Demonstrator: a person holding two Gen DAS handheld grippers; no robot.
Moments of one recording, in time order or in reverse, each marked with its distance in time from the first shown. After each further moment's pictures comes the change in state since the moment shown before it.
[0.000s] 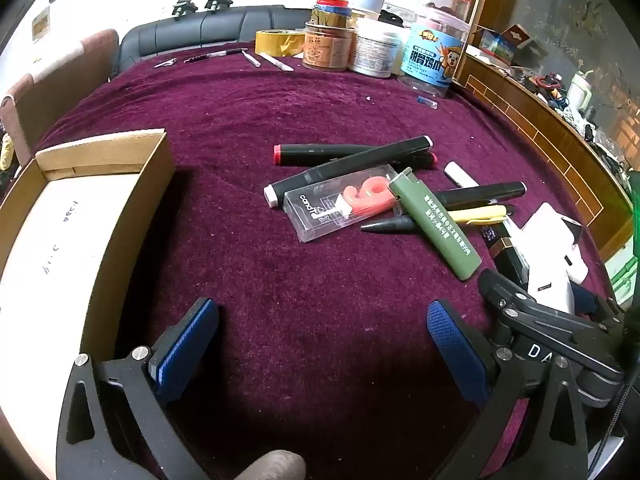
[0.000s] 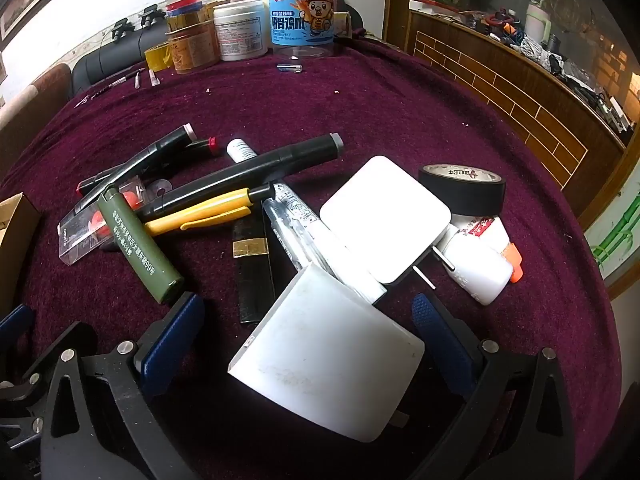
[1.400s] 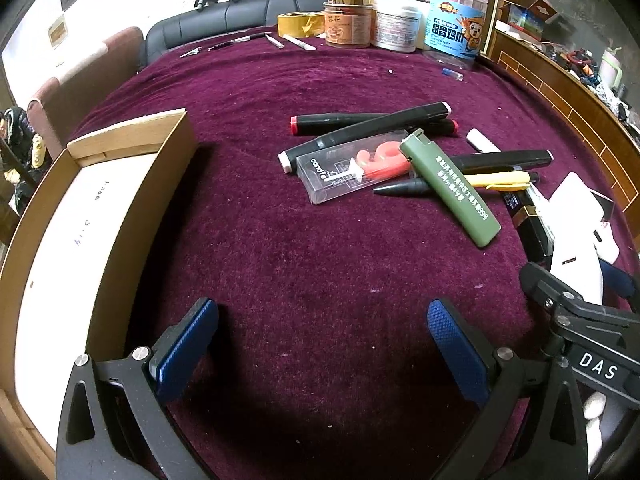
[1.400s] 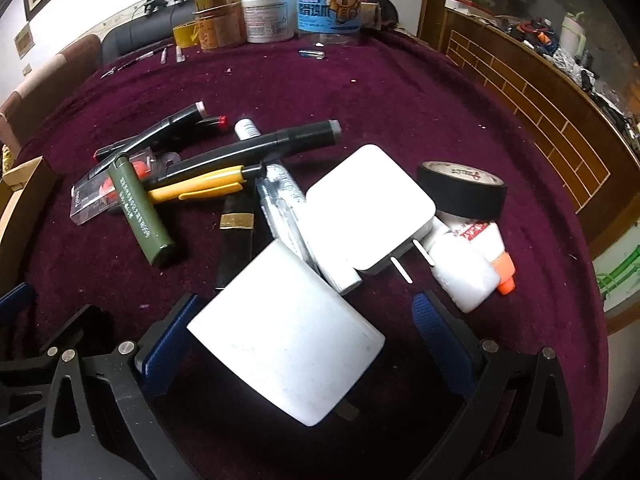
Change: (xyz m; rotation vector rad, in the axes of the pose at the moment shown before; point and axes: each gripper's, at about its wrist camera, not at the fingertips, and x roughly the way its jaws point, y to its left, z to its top) left arm 0.000 -0.019 -0.011 0.003 0.077 0.170; right arm -0.002 -0.018 -0.001 -0.112 0.057 0.066
